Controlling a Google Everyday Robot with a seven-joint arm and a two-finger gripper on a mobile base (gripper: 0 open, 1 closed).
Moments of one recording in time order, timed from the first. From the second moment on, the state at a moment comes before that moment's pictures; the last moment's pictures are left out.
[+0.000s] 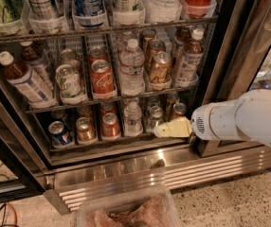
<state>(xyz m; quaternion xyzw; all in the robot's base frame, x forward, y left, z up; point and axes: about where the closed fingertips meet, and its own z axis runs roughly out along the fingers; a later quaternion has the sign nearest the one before) 0.510 -0.150 0.782 -0.17 0.92 0.12 0.34</state>
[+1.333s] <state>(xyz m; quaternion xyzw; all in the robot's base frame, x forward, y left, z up) 0.575 -0.123 0.799 -0.13 0.87 0.14 0.45</state>
